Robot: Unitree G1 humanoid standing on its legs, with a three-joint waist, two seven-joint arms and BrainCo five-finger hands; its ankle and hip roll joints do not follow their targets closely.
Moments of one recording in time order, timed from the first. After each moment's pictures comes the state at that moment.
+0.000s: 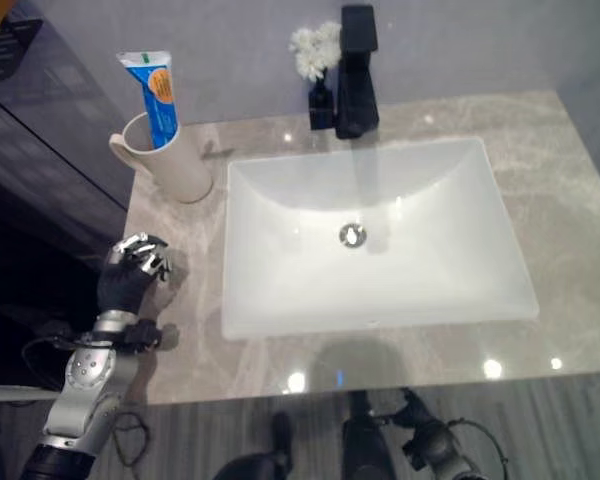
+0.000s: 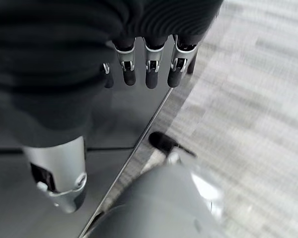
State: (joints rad) left arm -0.01 0.51 -0.04 -0.10 -0.52 -0.24 0.13; right arm -0.02 -0.40 0.39 0.90 -0.13 -0.09 -0.10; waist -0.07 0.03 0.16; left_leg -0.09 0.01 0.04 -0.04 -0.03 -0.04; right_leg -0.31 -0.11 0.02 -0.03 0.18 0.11
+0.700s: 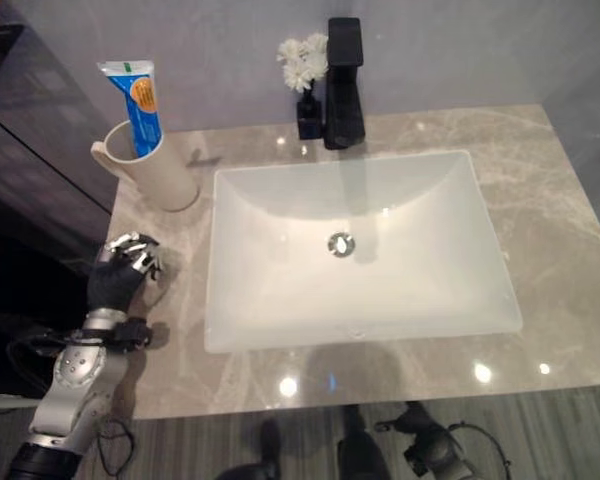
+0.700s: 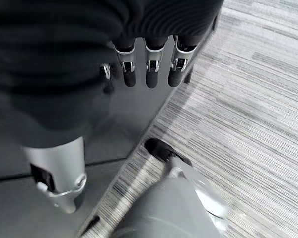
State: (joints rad) left arm -0.04 0.56 -0.04 -0.06 -0.55 -0.21 0.15; right arm -0.03 -0.39 0.40 0.91 -0.14 -0.08 -0.10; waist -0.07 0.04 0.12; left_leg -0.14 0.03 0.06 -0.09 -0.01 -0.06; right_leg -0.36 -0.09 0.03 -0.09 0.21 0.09
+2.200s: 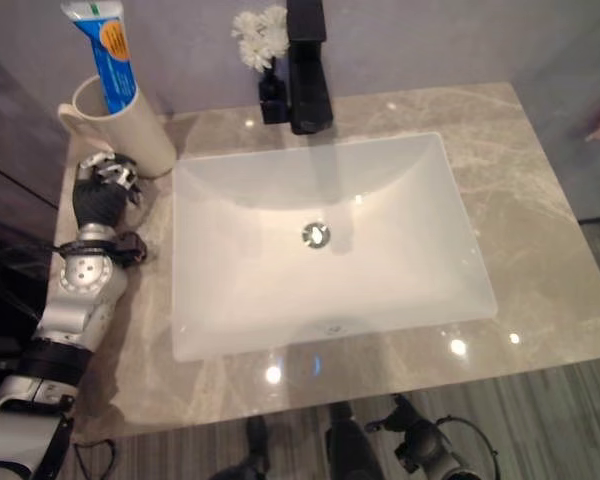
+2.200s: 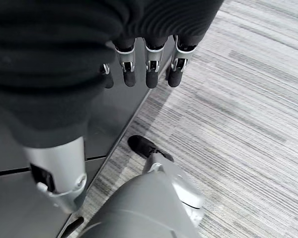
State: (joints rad) left arm -0.56 0.65 -0.15 0.34 -0.50 -0.20 0.31; right arm -0.08 -0.36 0.48 0.93 -0.13 -0.06 -0.10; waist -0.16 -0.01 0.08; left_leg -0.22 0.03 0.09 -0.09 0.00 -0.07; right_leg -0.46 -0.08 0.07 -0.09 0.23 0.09
